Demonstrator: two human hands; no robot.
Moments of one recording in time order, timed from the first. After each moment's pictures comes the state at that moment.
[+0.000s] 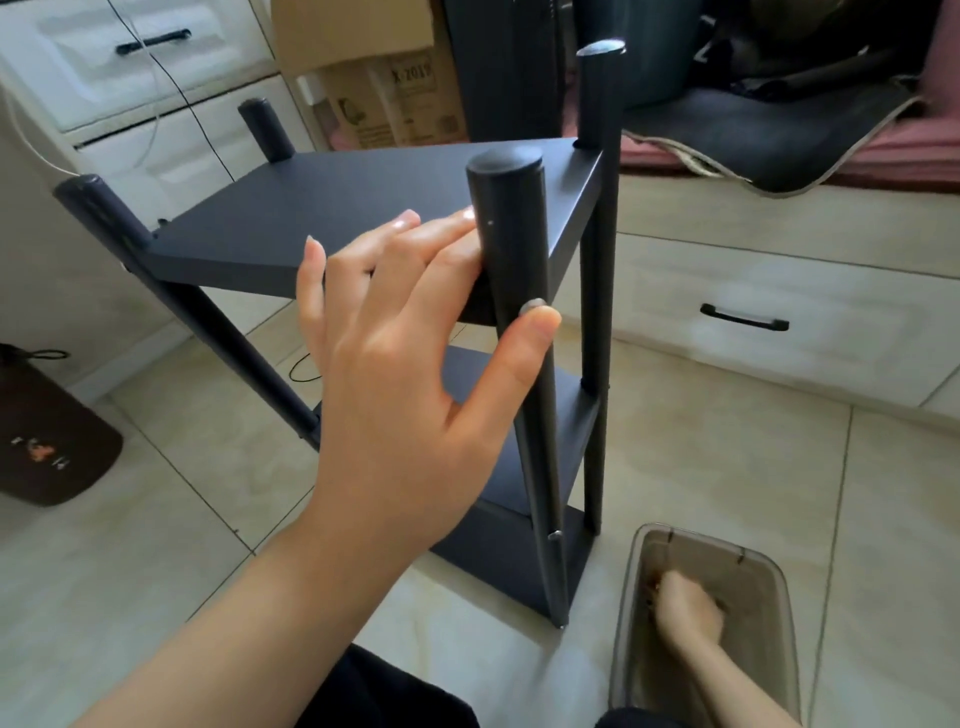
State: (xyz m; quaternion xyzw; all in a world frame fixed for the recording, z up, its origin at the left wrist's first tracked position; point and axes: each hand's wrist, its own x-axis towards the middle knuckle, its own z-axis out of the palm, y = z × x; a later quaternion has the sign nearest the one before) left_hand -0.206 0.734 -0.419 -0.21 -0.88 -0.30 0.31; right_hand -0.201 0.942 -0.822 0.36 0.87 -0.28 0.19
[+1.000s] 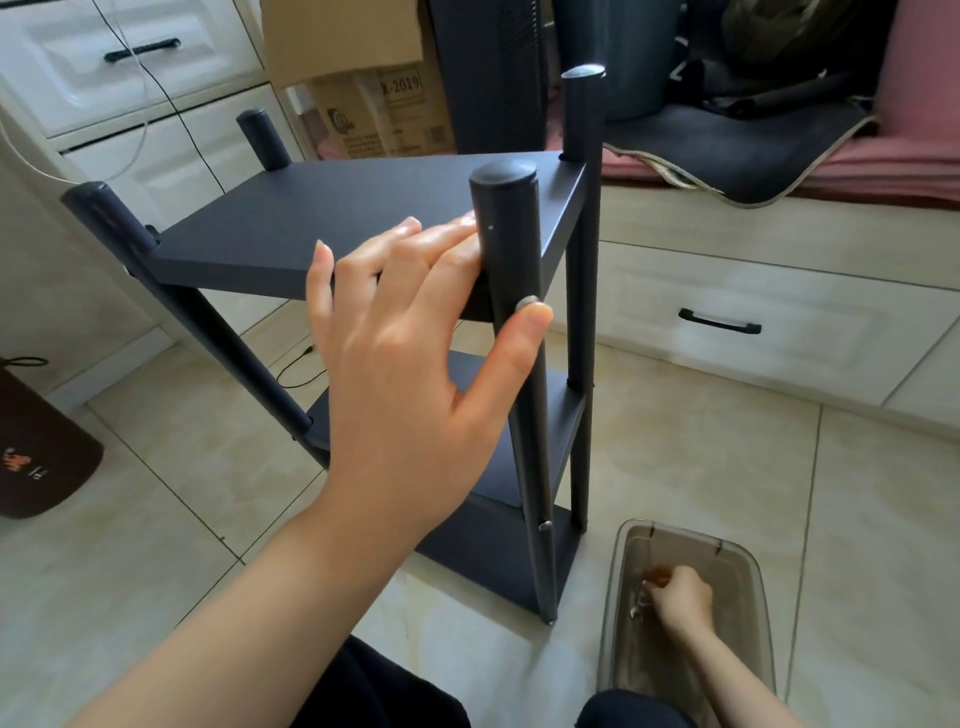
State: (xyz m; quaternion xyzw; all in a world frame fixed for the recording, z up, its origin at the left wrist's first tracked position) left_hand -0.208 0.734 -0.424 -0.21 -0.87 -0.29 0.32; right_hand -0.192 0.952 -0.822 0.38 0.81 -0.44 0.11
